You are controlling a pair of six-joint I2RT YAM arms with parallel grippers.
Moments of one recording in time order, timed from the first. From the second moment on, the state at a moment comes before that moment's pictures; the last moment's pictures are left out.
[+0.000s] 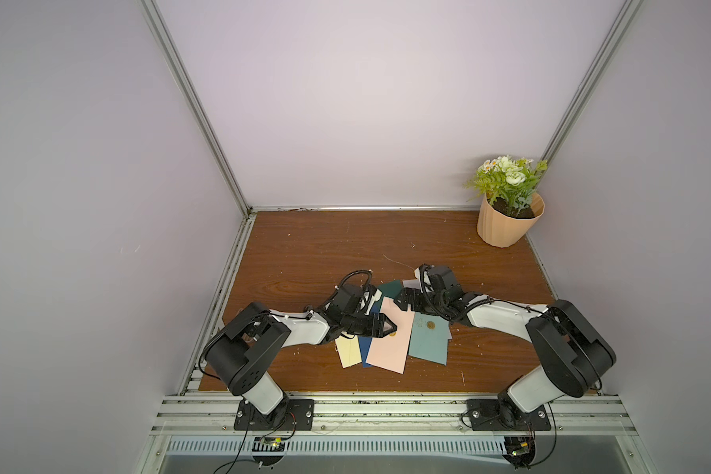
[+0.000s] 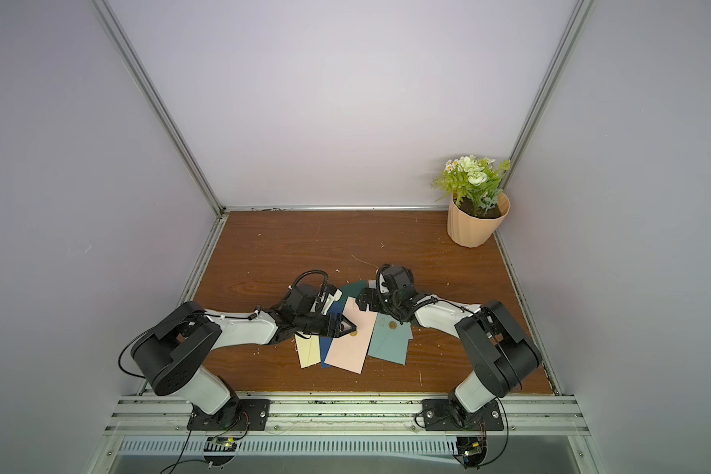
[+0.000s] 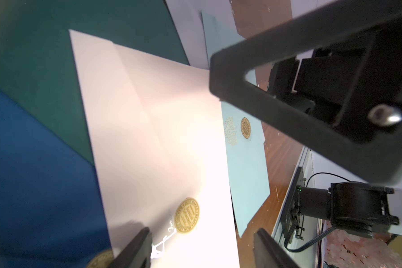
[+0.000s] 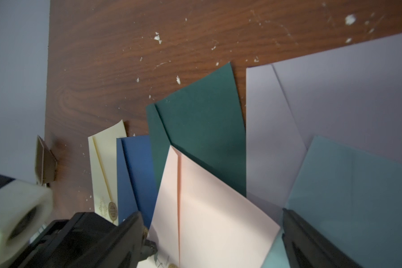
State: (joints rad) left arm -0.69 1.61 0.57 0.30 0.58 -0.66; right arm 0.59 1.58 0.73 0.09 -0.22 0.63
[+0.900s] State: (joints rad) left arm -0.69 1.64 0.57 0.37 0.60 -0.67; right arm 0.59 1.58 0.68 0.16 -0.35 0.67
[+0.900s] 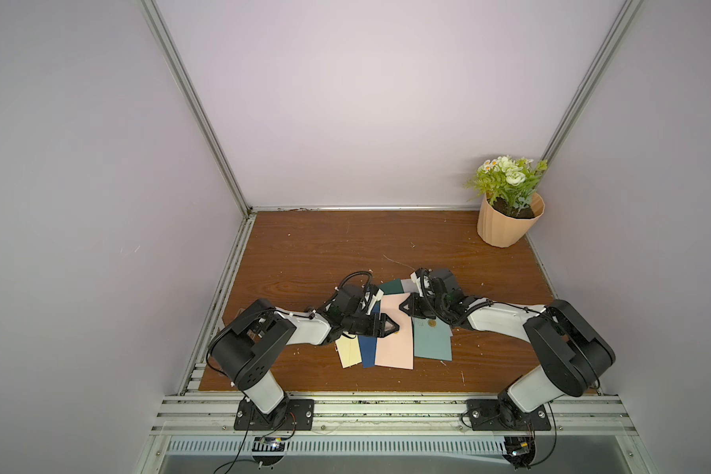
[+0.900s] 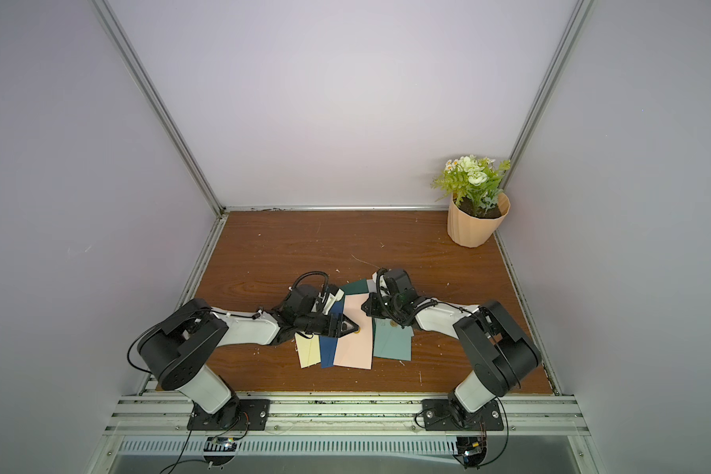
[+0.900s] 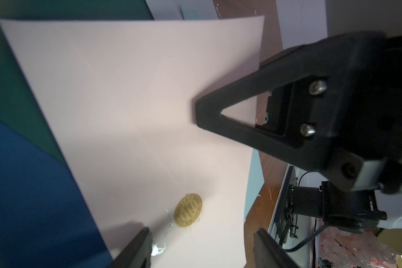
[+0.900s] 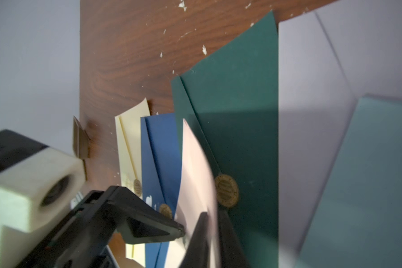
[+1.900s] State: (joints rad) left arm -0.52 1.01 0.53 0.26 0.62 -0.53; right arm 0.60 1.13 0.82 0.07 -0.56 0.68
